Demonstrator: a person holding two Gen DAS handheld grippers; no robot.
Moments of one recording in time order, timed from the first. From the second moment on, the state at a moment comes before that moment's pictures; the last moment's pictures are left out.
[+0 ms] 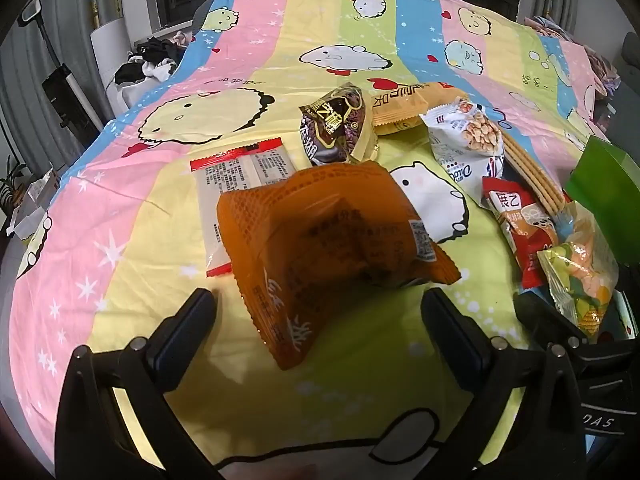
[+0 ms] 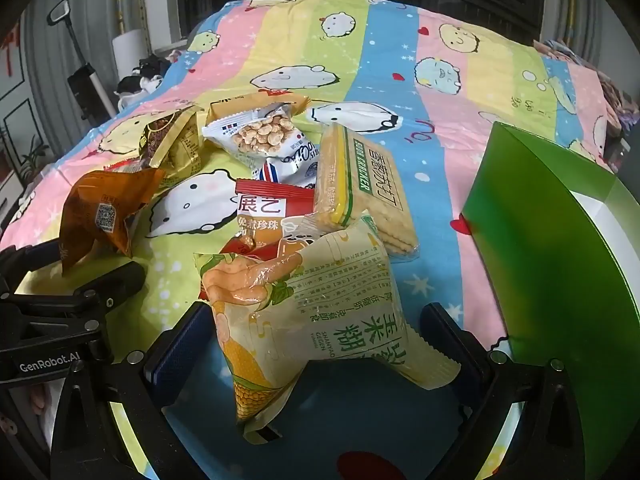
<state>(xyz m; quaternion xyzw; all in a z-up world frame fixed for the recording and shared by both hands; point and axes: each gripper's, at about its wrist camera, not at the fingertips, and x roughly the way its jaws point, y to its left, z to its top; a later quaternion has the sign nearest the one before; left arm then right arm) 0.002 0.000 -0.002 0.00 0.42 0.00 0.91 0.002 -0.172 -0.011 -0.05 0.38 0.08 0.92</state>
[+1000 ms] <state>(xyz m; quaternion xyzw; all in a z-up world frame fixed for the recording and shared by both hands) 0.003 0.004 0.000 0.00 0.43 0.01 0.90 0.001 -0.172 -0.011 -0.05 0.38 0.08 0.92</state>
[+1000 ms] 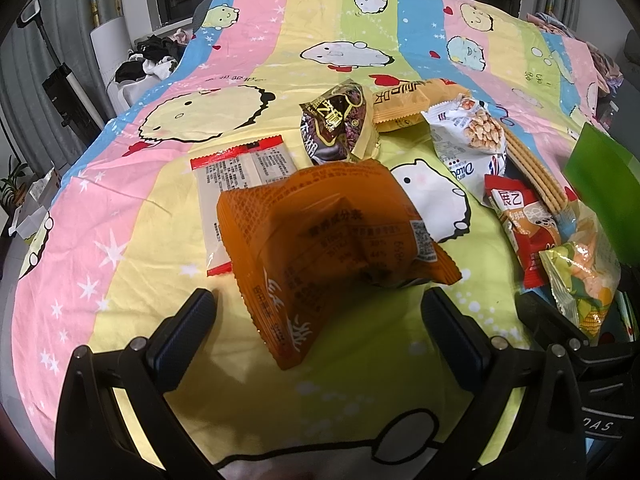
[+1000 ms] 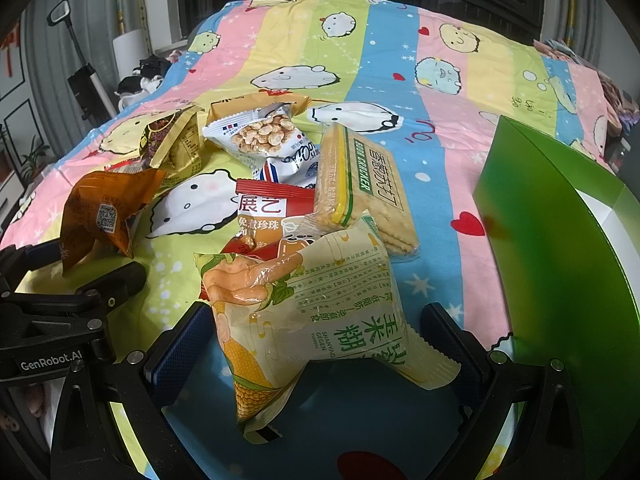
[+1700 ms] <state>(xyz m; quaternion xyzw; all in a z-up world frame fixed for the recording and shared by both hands) -0.004 0.013 0.012 -0.03 0.47 0.00 0.88 0.008 -0.173 -0.003 -0.03 0.42 0.11 0.90</state>
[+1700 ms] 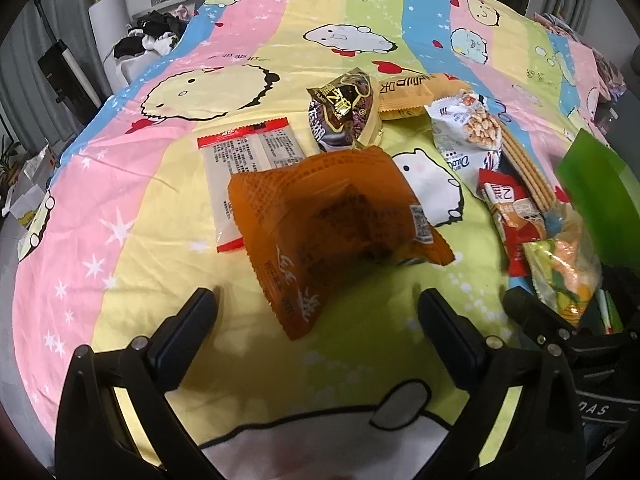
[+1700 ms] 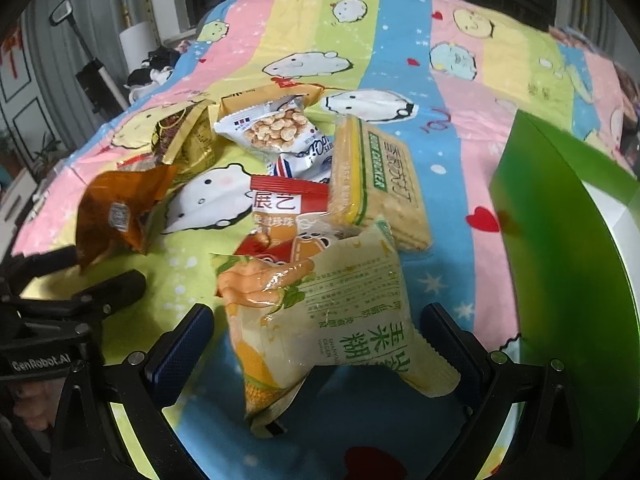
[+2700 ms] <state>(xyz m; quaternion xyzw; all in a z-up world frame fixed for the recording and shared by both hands) -0.029 0.052 0.068 -0.14 0.41 -0.05 0.90 0.005 -0.169 0.095 0.10 0.38 0.14 0.91</state>
